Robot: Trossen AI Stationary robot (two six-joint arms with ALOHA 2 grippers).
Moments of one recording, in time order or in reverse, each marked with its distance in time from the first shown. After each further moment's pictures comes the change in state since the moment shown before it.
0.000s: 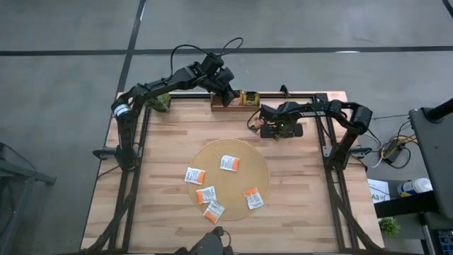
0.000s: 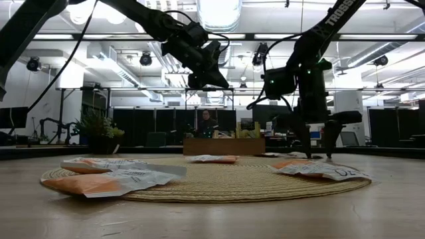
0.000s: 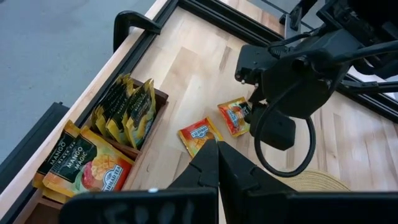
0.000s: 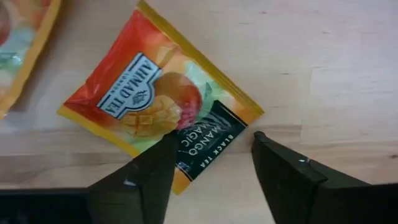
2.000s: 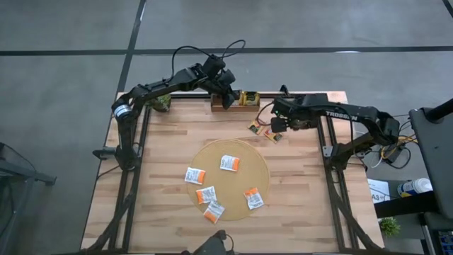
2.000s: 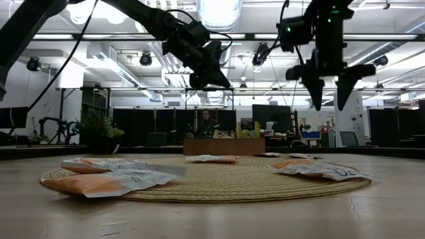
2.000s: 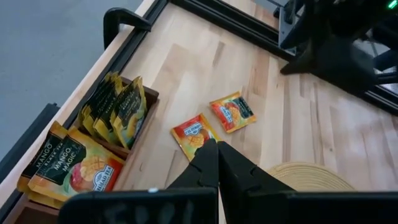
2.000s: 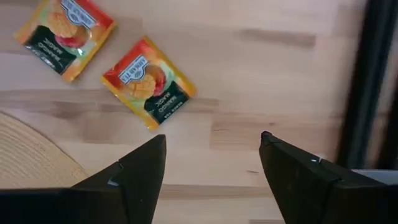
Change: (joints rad) left arm -0.021 0.000 -0.002 -0.007 0.000 0.018; right arm 0.066 -0.343 0.114 -0.355 0.126 -0.022
